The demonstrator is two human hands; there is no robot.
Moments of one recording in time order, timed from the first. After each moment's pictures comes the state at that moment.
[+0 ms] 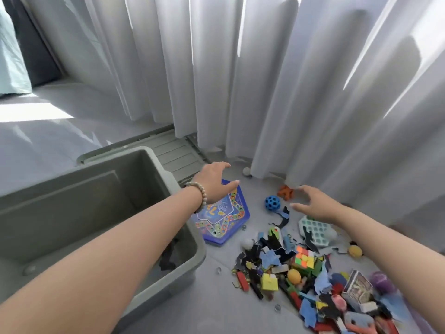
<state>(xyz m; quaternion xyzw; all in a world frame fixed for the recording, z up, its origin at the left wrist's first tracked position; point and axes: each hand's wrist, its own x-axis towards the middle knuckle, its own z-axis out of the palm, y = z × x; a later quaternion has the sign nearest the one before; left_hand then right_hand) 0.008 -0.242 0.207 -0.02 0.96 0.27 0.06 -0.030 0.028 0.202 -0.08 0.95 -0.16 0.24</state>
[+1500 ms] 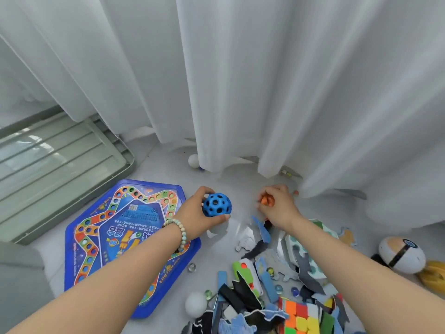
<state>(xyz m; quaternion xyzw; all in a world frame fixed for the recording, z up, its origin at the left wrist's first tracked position) -0.166 -0.132 -0.052 -0.06 0.88 0.44 0.17 -0.203 0.081 -0.072 0.06 0.91 -0.39 0.16</state>
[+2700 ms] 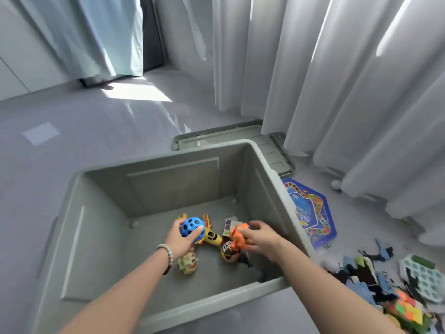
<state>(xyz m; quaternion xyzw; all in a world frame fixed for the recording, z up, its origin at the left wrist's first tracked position) 0.209 -0.451 0.072 -0.45 0.69 0.57 0.01 0.087 -0.277 0.097 0.06 0.72 -0.52 0.46</state>
